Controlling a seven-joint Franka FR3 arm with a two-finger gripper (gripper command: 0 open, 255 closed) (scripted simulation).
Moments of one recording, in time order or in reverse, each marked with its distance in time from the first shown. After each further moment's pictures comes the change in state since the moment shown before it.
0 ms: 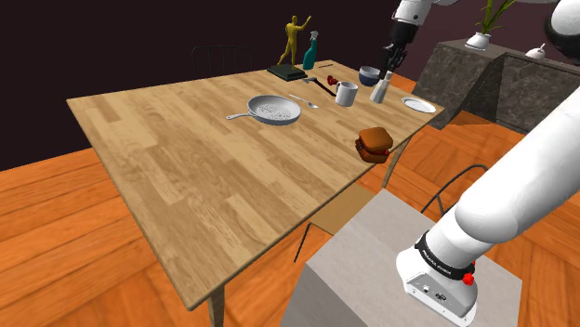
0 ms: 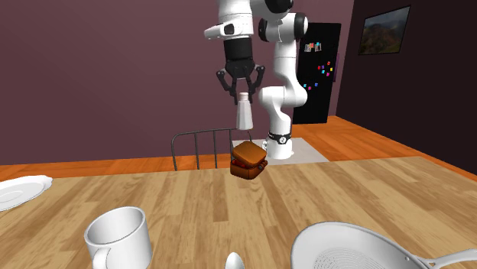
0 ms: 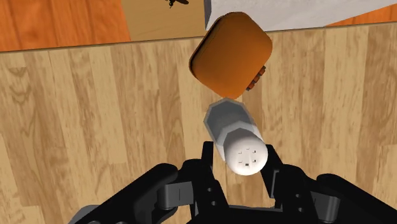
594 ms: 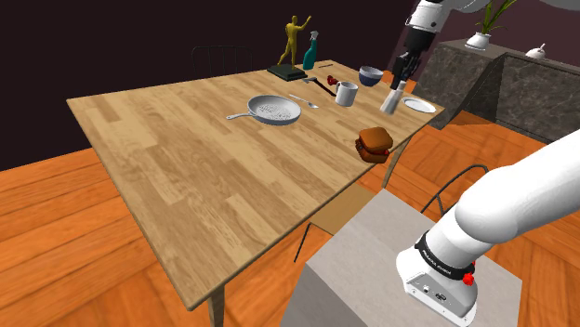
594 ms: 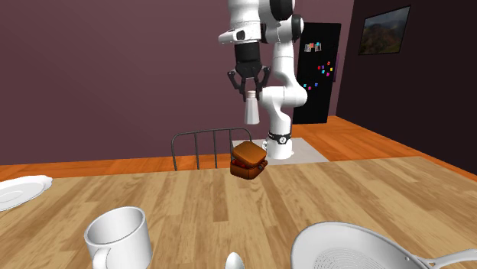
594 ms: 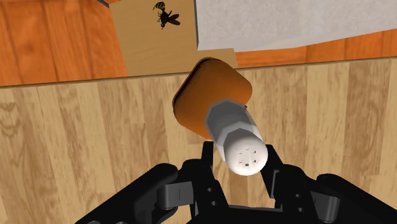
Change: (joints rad) arm -0.003 -0.256 0.036 -0.264 -0.088 0.027 0.063
